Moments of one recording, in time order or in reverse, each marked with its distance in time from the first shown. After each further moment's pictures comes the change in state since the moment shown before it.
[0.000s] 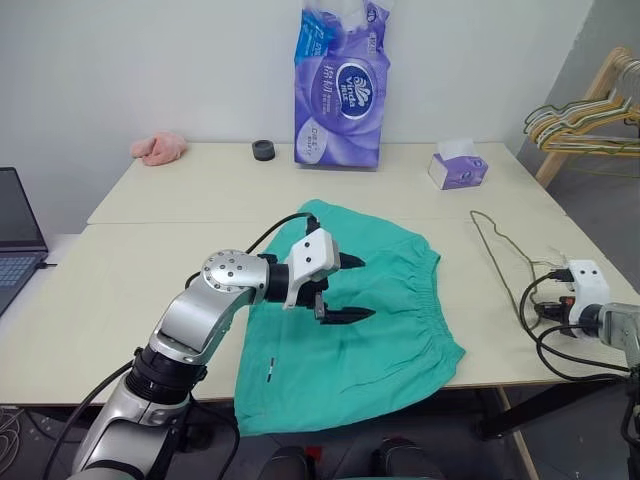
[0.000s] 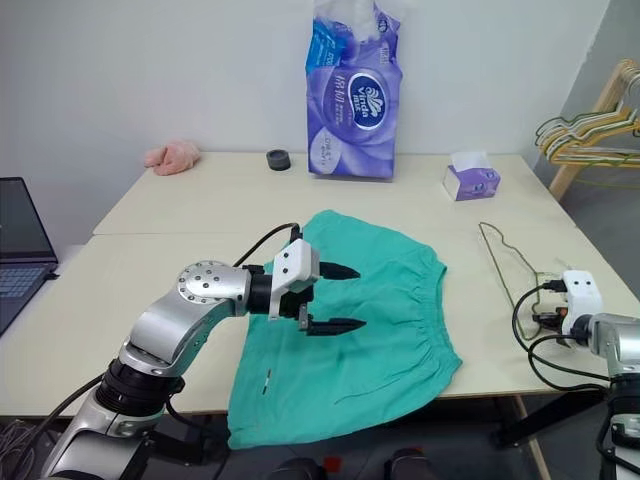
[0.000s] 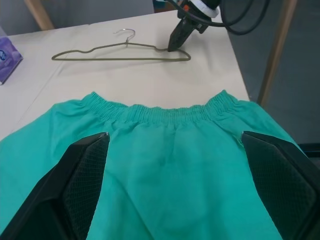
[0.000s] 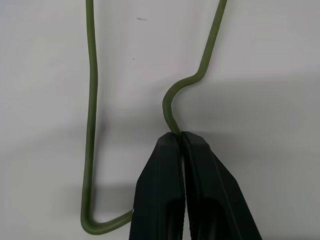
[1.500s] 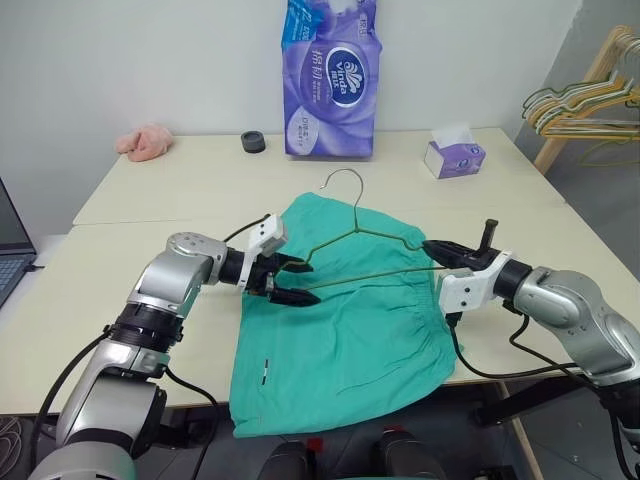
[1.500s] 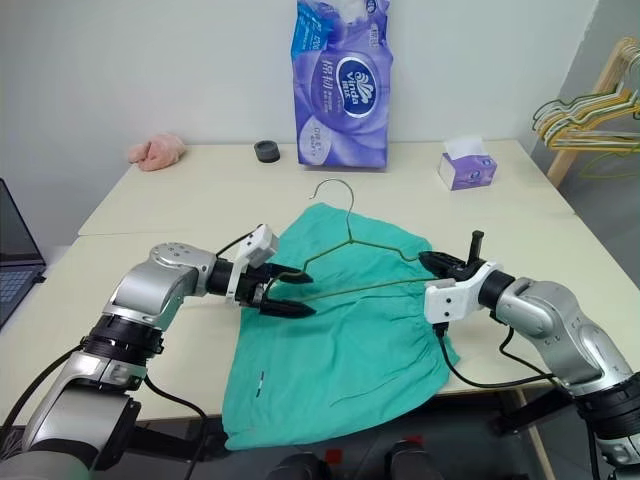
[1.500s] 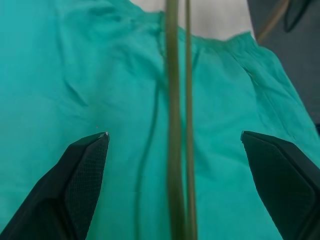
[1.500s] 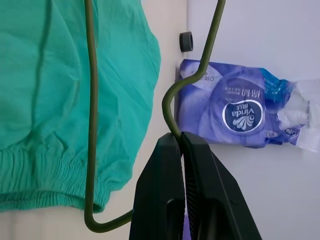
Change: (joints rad) left arm -0.166 0.113 0.019 0.506 0.015 0.046 -0.386; right arm 0.022 -0.066 0.403 -0.522 -0.664 -1.200 -0.039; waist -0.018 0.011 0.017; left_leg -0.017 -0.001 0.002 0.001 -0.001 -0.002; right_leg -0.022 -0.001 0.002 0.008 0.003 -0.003
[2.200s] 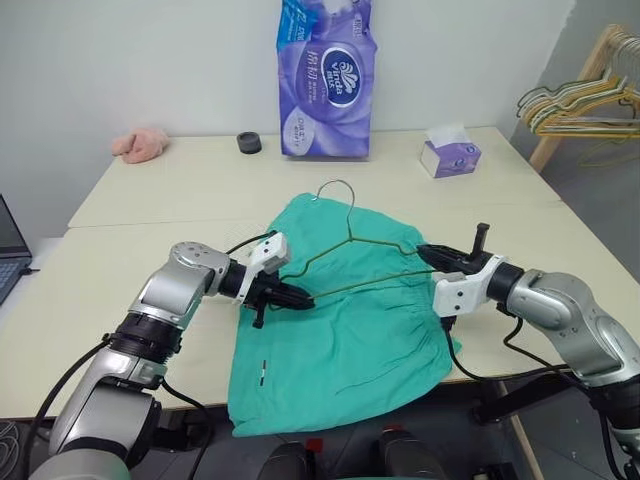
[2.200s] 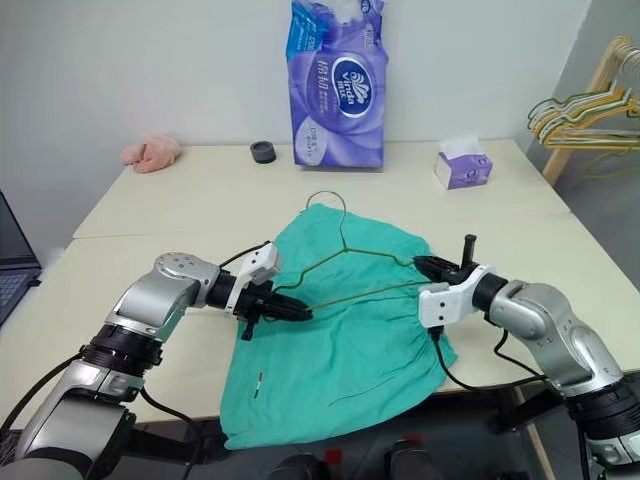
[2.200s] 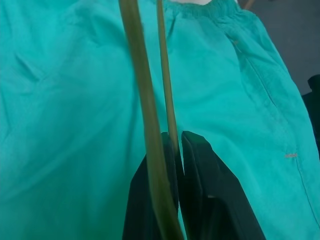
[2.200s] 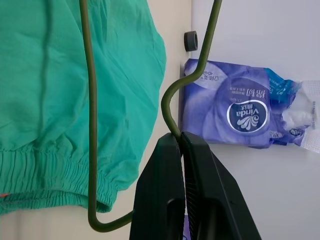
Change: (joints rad) left arm 0.040 0.008 -0.033 -0.035 0.048 -0.046 -0.023; right arm 0.000 0.037 -0.010 0.002 -0.041 -0.005 0.027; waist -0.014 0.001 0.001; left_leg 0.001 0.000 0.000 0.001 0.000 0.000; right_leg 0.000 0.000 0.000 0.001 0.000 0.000
